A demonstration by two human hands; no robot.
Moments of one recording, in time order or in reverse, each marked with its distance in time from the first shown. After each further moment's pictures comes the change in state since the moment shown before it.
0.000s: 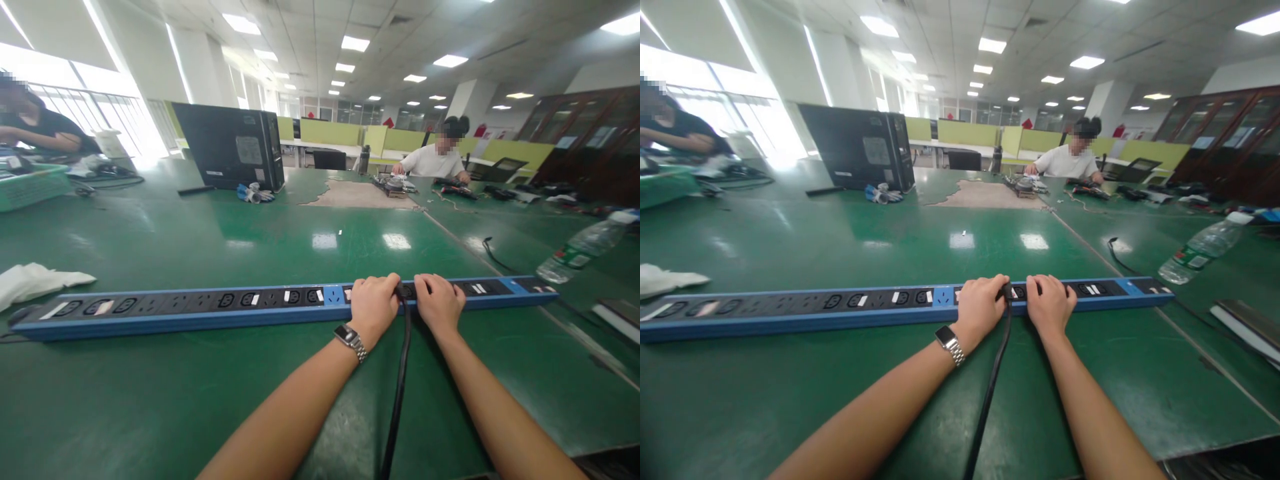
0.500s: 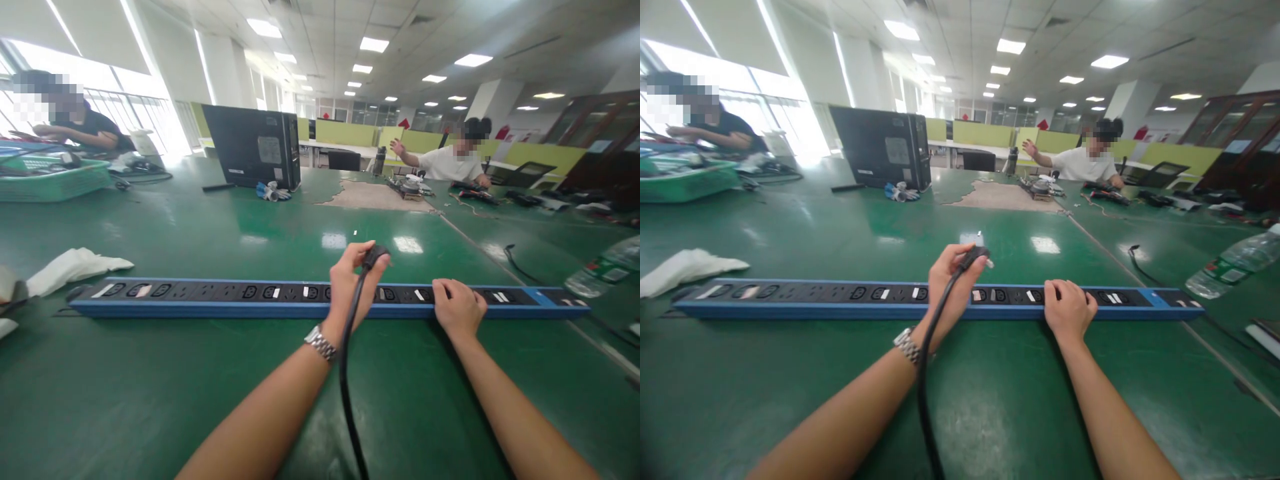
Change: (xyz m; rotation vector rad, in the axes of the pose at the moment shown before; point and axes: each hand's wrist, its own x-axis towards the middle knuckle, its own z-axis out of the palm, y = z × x) left_hand -0.007 -0.043 -0.059 -0.964 0.514 -0.268; right_hand 0.001 0.004 0.002 0.005 0.029 0.003
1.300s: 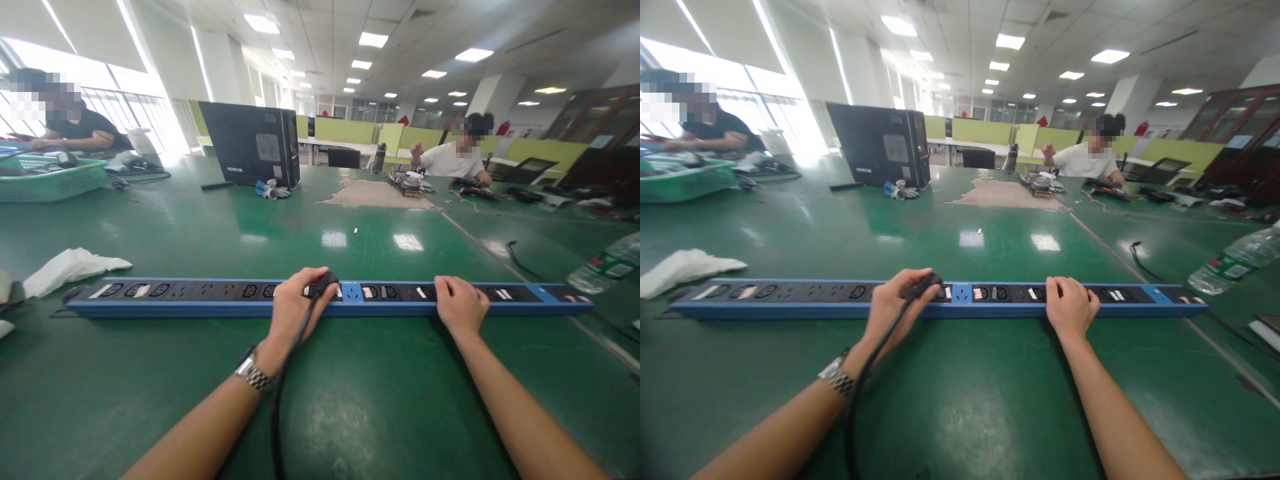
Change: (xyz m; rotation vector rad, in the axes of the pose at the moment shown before) left_hand -0.020 -0.009 -0.096 0.554 -0.051 0.039; right_hand -0.001 -0.001 -0.001 0.005 0.011 -0.001
